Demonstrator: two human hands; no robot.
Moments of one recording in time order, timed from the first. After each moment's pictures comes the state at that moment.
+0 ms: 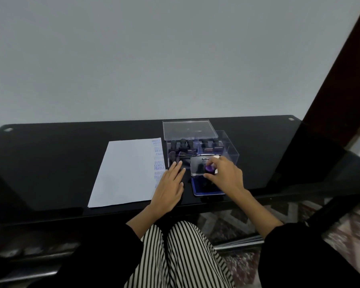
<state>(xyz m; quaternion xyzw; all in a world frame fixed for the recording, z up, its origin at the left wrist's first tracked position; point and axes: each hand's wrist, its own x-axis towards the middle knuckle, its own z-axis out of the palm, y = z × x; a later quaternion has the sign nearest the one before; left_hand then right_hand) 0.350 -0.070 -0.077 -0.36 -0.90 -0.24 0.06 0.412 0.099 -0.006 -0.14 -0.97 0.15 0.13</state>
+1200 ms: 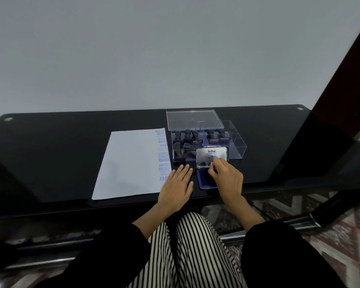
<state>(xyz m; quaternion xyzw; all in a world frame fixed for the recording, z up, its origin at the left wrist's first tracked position) 0.356 -0.065 -0.095 -0.35 -0.93 -0.15 0.03 0.399 0.086 -0.060 -0.14 -0.94 0.03 0.31</state>
